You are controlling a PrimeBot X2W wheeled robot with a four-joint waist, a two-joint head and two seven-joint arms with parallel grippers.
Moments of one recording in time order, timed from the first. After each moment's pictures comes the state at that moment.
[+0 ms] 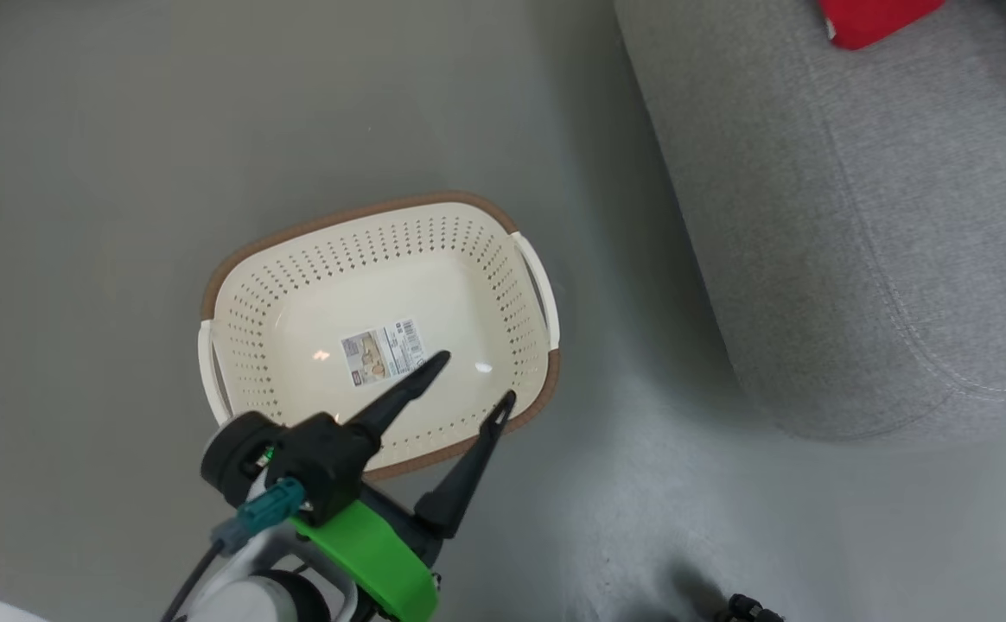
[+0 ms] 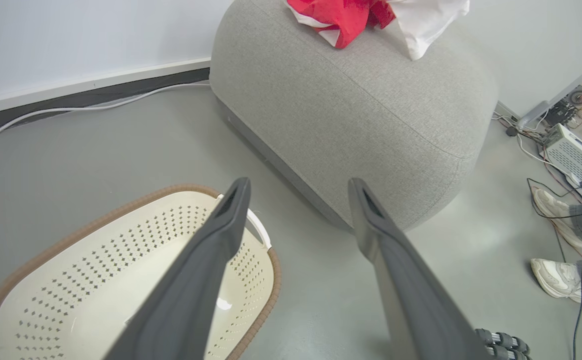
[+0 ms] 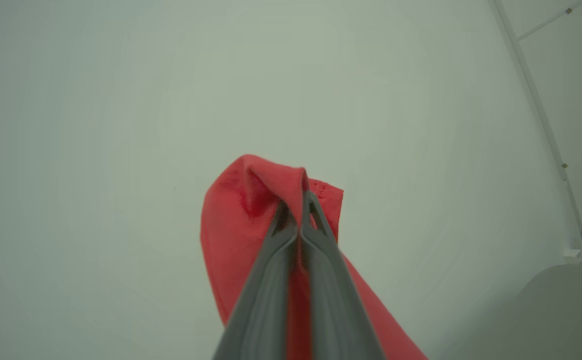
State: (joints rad) left arm -0.15 0.28 -0.64 -0.29 -0.46 -0.06 0.08; right arm -0.99 -0.47 -0.28 0.16 0.58 -0.11 -0.11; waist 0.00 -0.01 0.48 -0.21
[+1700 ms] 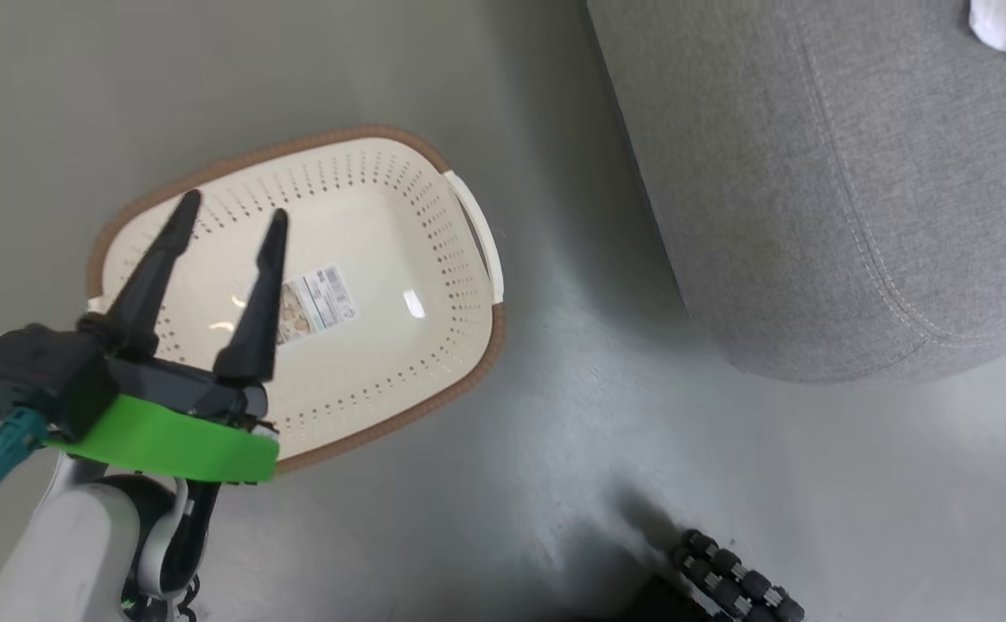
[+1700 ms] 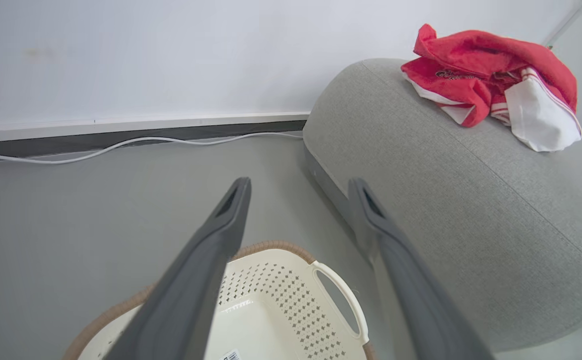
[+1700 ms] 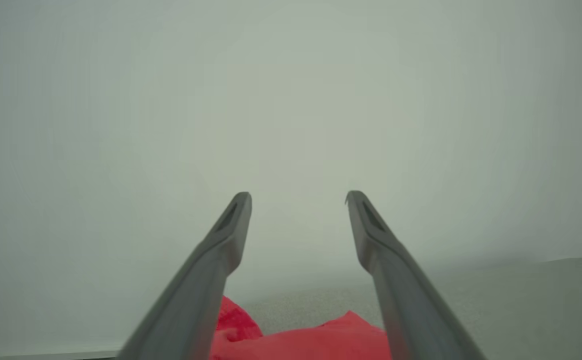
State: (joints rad) left arm -0.23 0.33 -0.33 -0.28 -0.50 0.01 -0.09; right arm -0.94 -0.31 0.03 0.31 0.30 0.01 -0.26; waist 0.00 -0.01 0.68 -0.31
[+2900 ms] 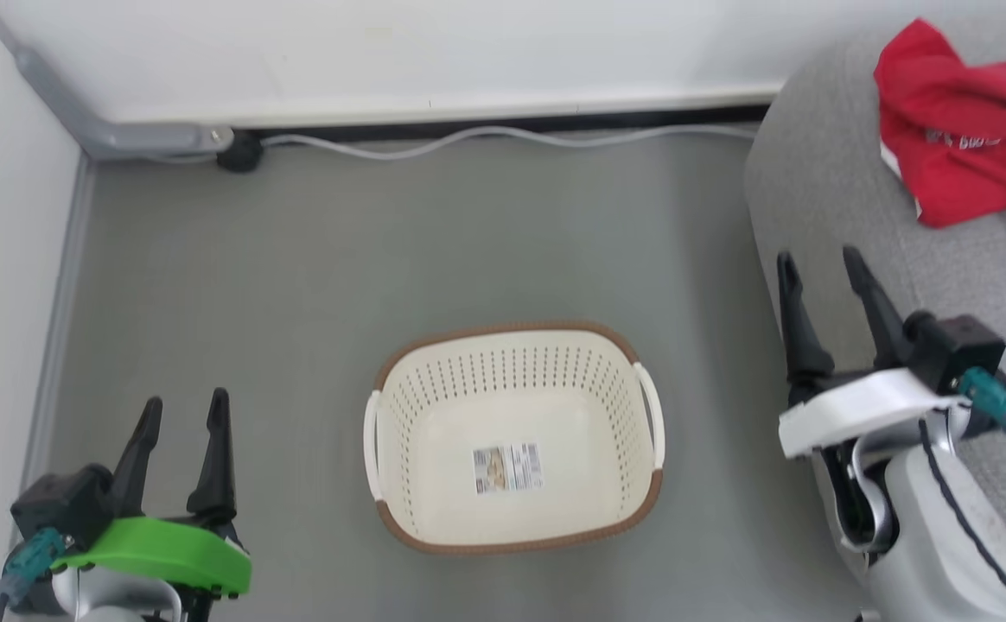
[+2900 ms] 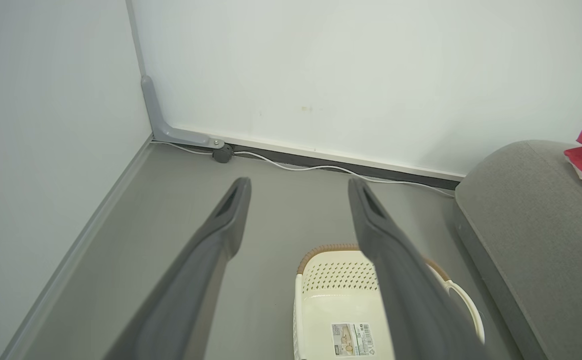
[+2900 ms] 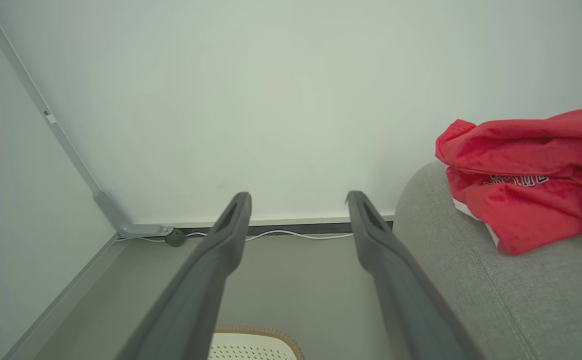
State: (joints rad) left arm -0.03 0.23 -0.23 0.11 -0.59 0.02 -0.24; right arm -0.20 -0.09 0.15 0.23 0.23 0.01 -0.26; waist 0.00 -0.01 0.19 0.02
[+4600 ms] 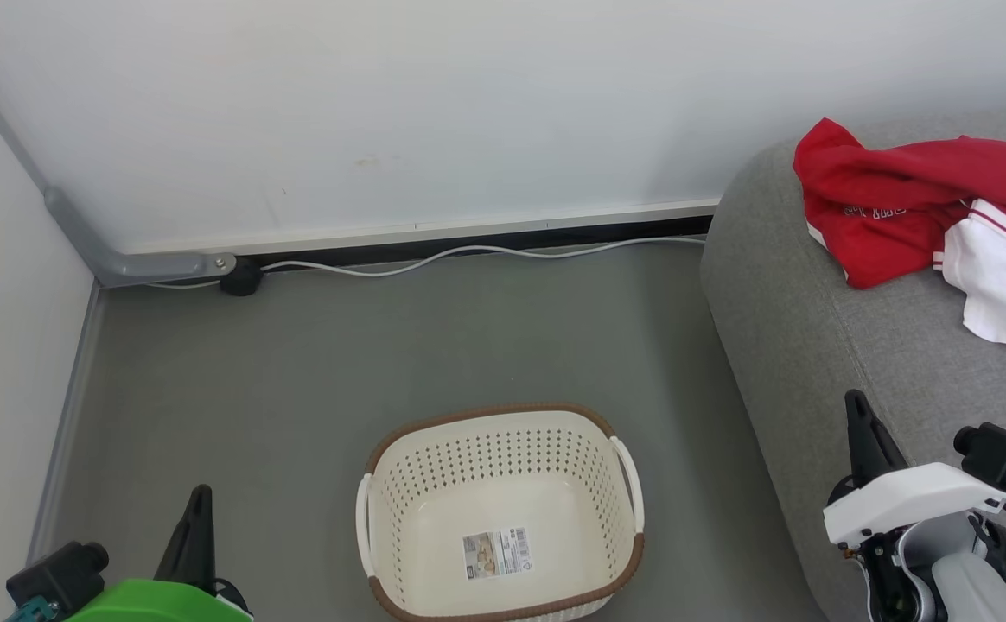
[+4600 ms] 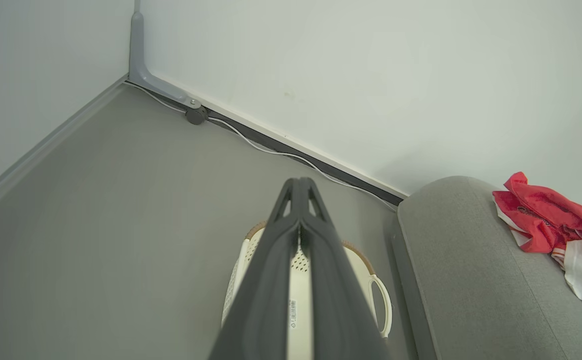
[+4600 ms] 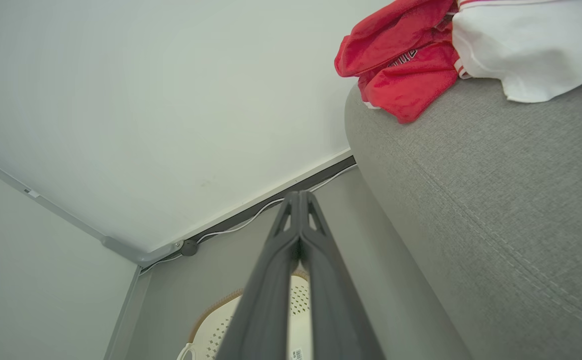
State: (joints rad) left arm 0.10 0.17 -0.18 0.16 -0.83 -0.01 -0.17; right arm 0.00 -0.07 0.05 0.31 0.55 0.02 -0.14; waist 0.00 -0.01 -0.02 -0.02
